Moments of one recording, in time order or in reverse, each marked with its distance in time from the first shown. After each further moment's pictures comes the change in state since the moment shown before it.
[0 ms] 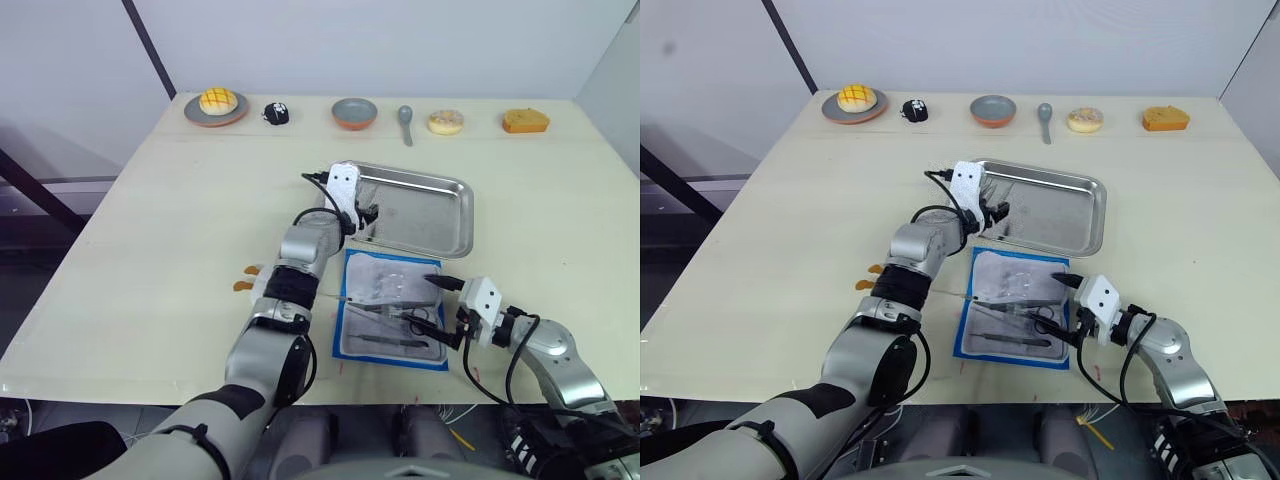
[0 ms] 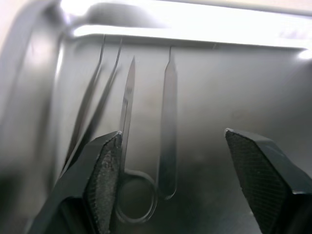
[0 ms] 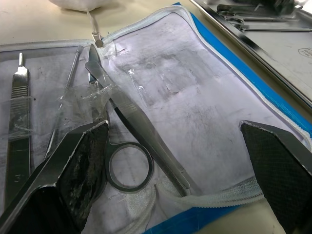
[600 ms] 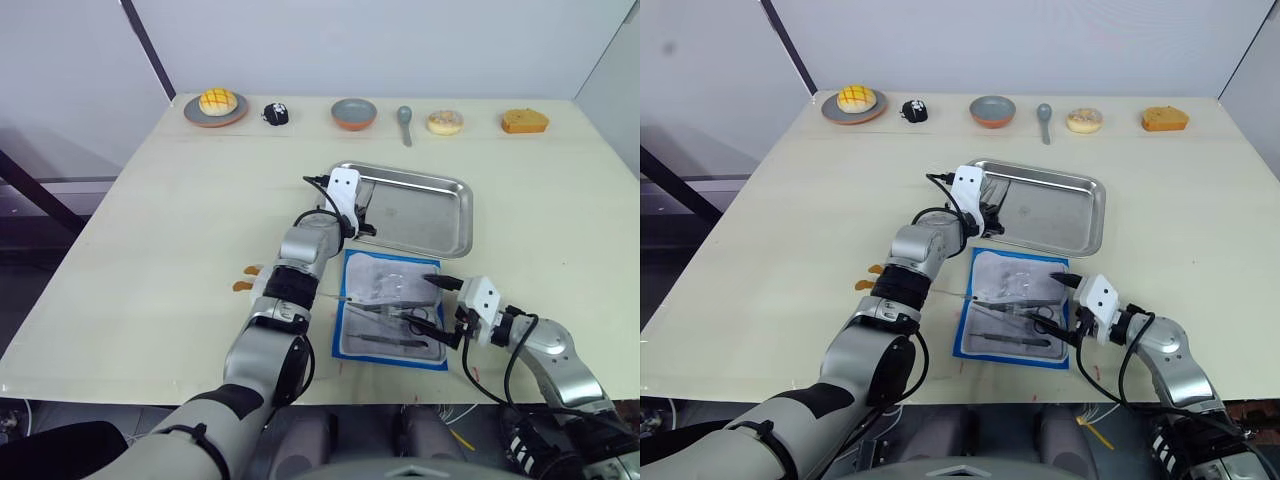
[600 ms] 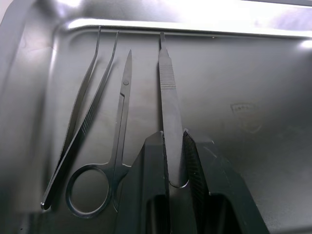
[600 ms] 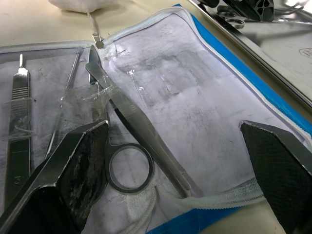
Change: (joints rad) left arm -0.004 0.005 -0.007 0.110 0.005 0.017 0.024; right arm -0.003 0.013 0.003 0.009 -0.001 -0.001 0.003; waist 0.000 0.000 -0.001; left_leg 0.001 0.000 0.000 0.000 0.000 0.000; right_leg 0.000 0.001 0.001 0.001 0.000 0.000
